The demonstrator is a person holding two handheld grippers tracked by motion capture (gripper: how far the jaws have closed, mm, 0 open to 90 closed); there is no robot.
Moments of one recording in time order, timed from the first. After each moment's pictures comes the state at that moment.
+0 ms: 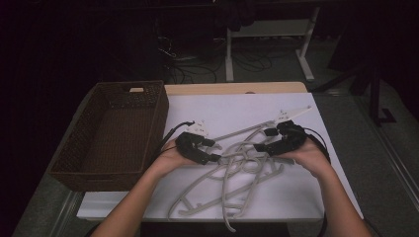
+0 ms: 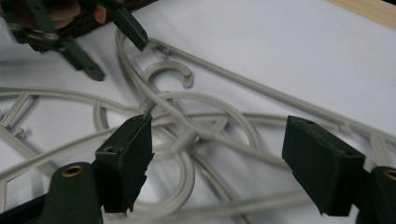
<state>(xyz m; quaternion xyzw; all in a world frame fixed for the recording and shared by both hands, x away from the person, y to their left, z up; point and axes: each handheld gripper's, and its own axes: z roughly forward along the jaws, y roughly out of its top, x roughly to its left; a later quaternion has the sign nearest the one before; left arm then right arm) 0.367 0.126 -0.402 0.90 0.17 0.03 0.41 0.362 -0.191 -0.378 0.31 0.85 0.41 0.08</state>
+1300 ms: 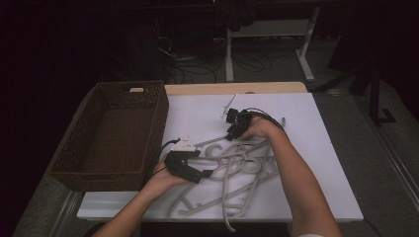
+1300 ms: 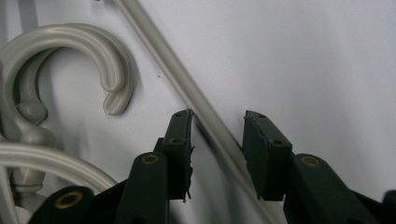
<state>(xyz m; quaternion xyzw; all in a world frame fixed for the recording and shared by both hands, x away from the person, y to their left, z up) 0.324 0.152 -0.429 0.87 0.25 0.05 0.43 0.484 -0.076 -0.437 0.16 0.96 0.21 0.03</state>
